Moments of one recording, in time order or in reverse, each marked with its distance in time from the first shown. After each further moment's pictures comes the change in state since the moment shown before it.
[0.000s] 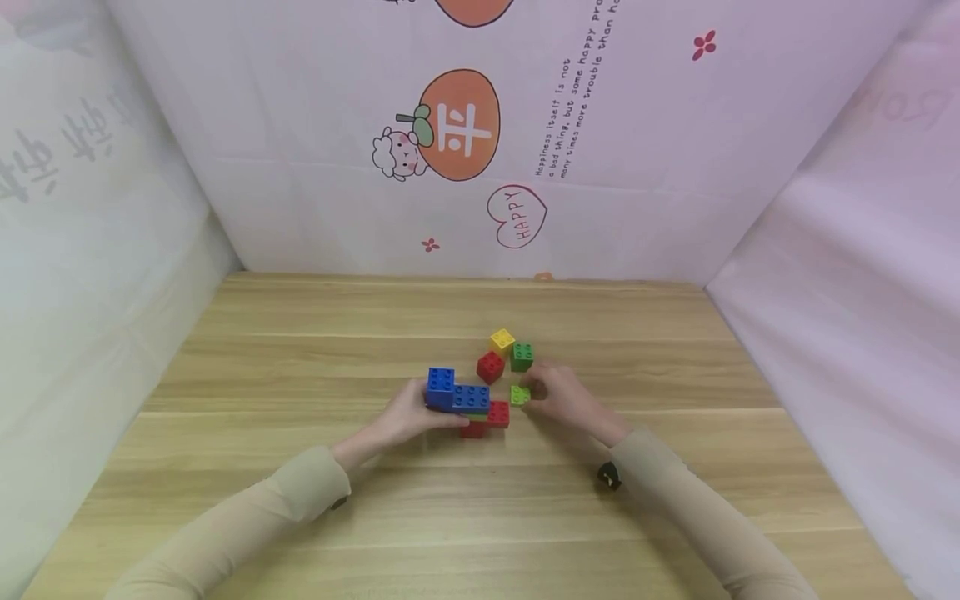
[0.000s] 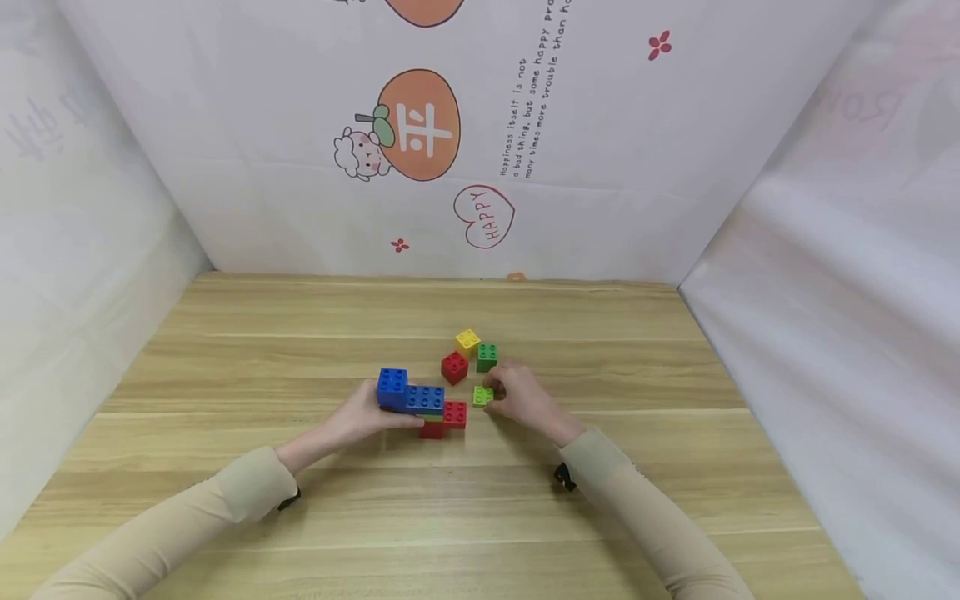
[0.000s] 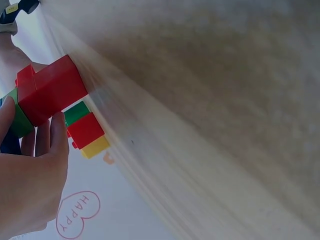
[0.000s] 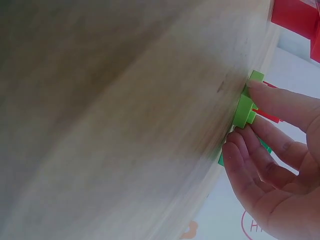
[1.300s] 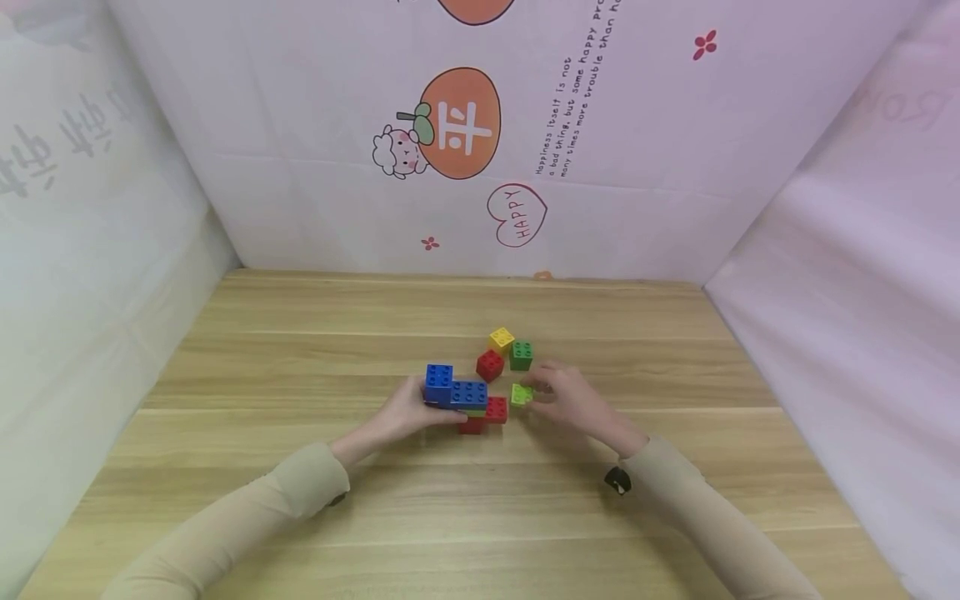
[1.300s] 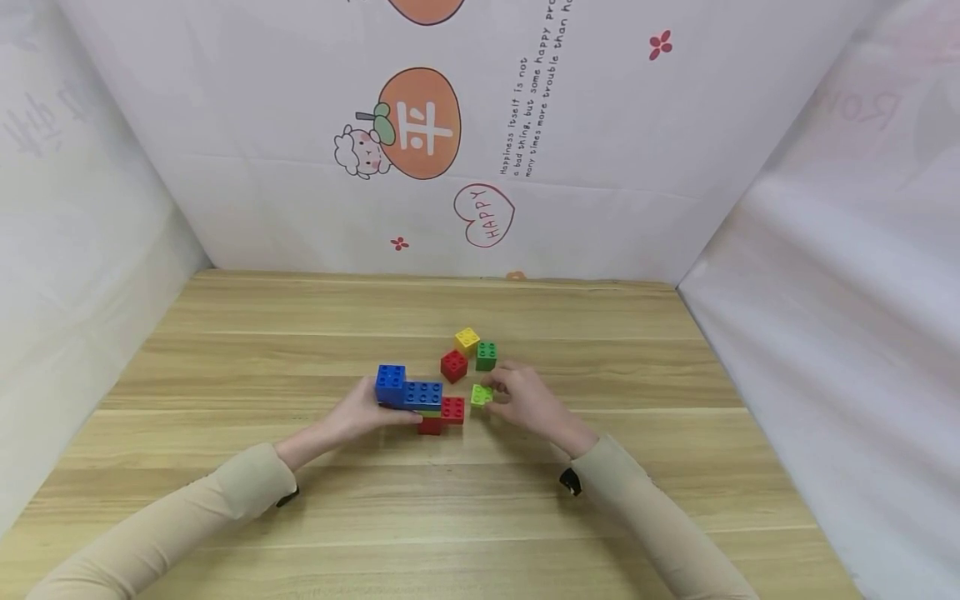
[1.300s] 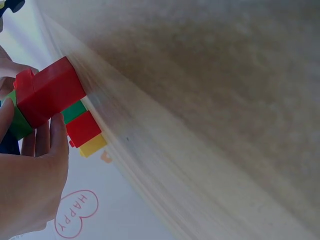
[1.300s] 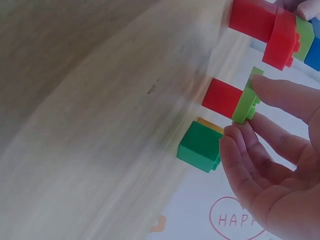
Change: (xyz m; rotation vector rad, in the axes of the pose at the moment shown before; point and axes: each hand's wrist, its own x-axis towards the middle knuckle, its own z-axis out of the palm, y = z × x) left_hand -0.001 0.001 -0.003 -0.002 0.007 -0.002; right_hand -0.019 -0.021 -0.017 -0.017 0.036 -0.027
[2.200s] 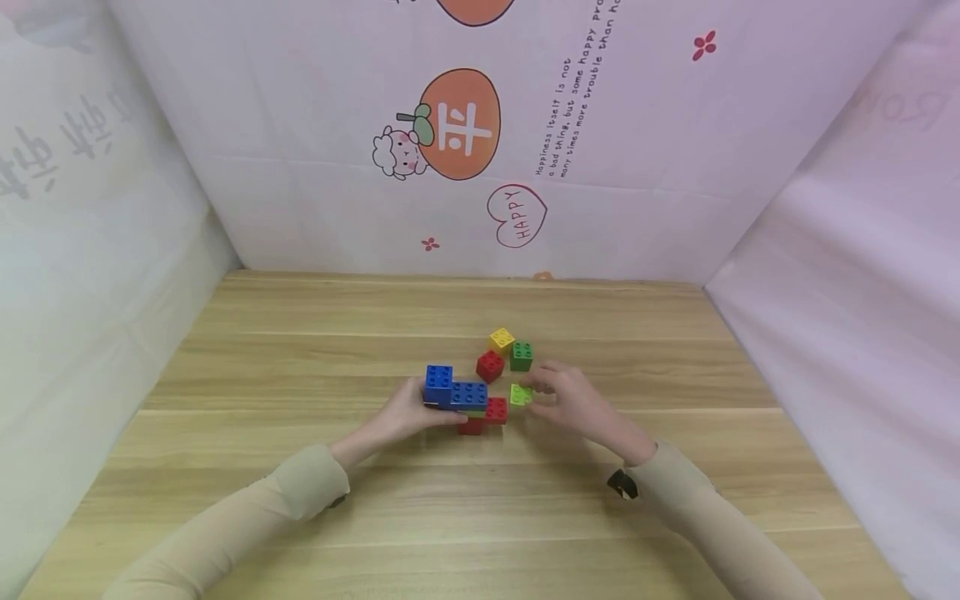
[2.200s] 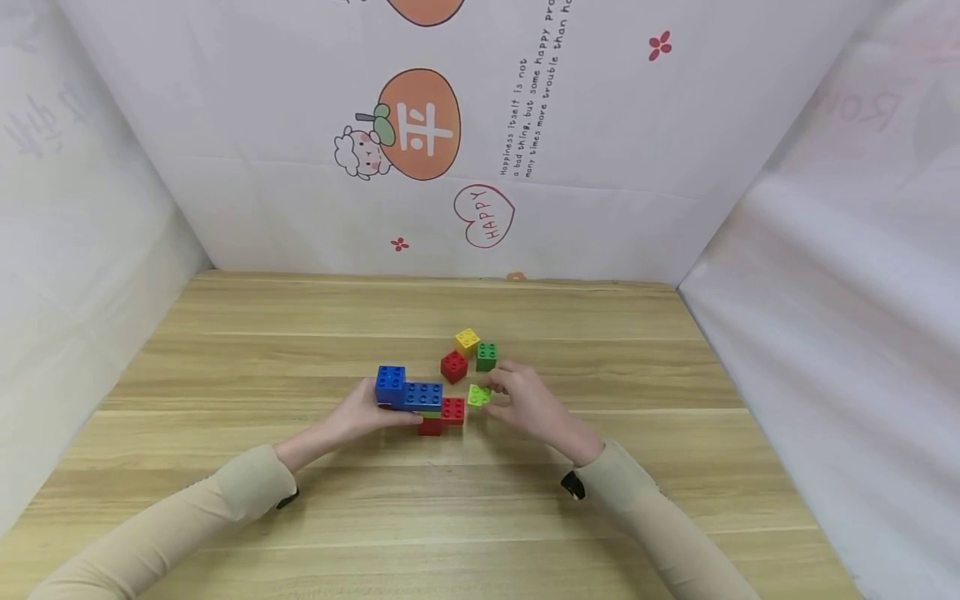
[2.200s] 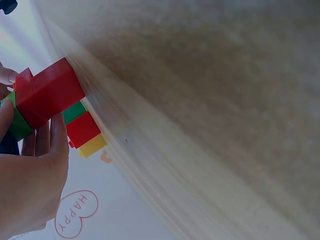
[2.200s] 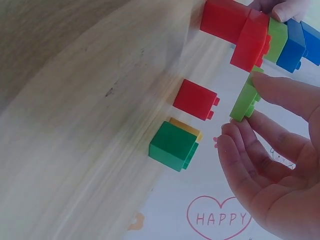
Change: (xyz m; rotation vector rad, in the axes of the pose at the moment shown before) left_hand 0.000 -0.003 0.001 0.005 0.001 0.000; right_hand -0.008 -0.013 -0.012 0.004 0.051 -0.101
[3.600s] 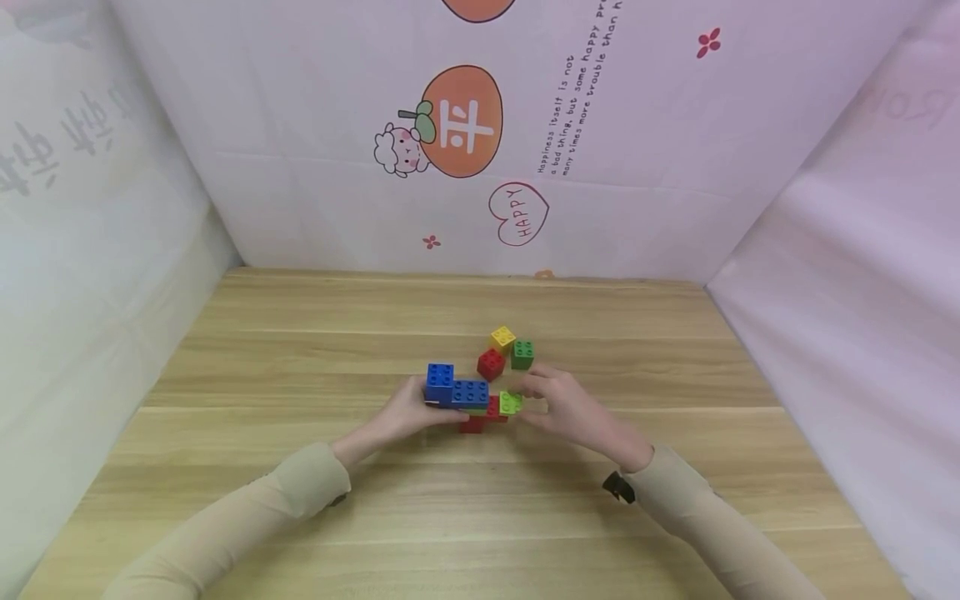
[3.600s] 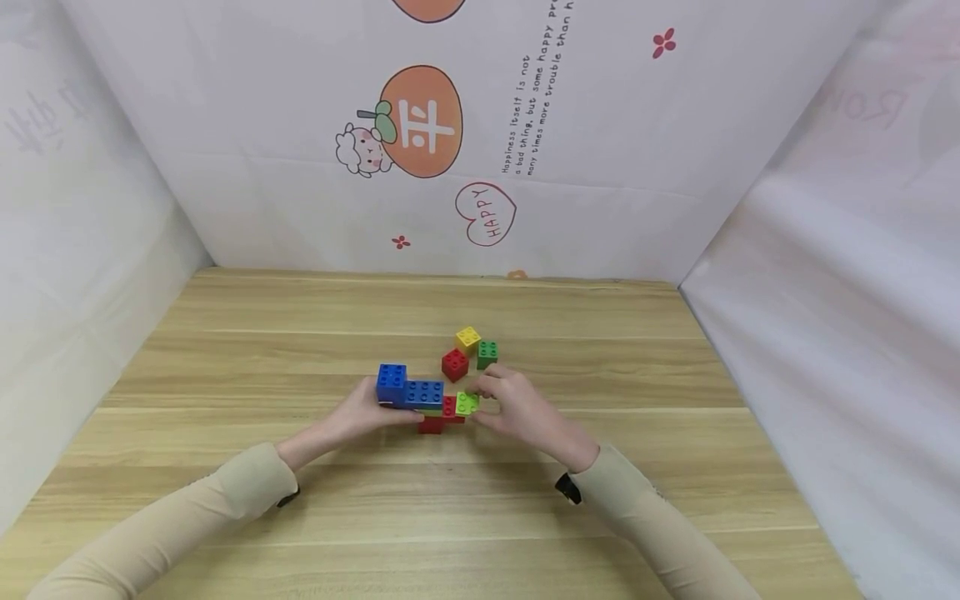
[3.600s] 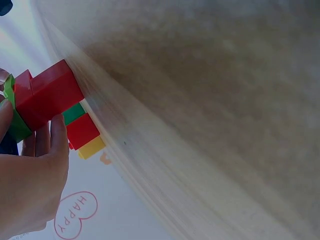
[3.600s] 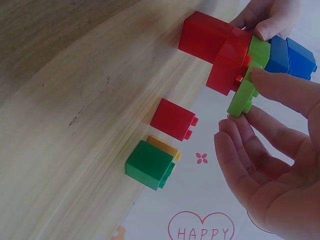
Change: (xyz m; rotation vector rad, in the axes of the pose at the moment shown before) left_hand 0.001 0.000 0.000 -0.022 -0.004 0.011; right_hand 0.000 -0.022 -0.001 0.045 -0.057 -0.062
